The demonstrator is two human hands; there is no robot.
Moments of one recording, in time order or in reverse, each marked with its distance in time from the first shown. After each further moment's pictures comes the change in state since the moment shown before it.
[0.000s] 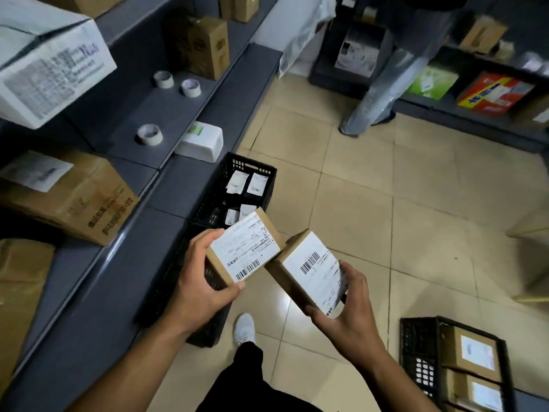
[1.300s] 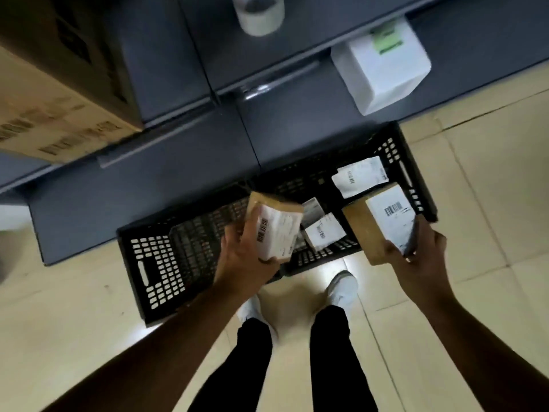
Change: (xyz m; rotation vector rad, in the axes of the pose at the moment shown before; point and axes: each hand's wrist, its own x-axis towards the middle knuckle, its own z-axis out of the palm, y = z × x) left_hand 0.350 -0.367 0.148 0.313 0.480 -1.111; right_hand 0.671 0.260 0.310 -0.239 -0.785 -0.079
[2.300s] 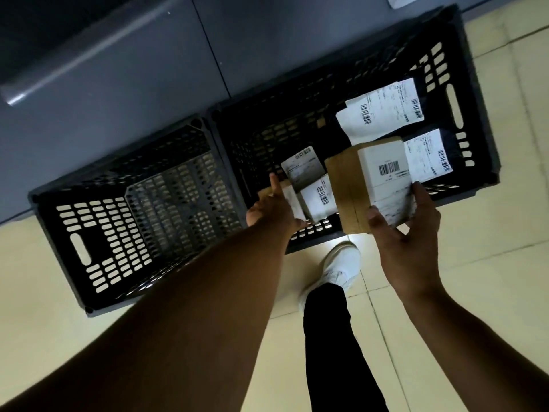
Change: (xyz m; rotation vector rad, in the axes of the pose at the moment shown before) left_hand 0.146 -0.012 0.219 0.445 -0.494 -0.373; right_hand 0.056 0.101 0.113 0.293 0.041 0.076
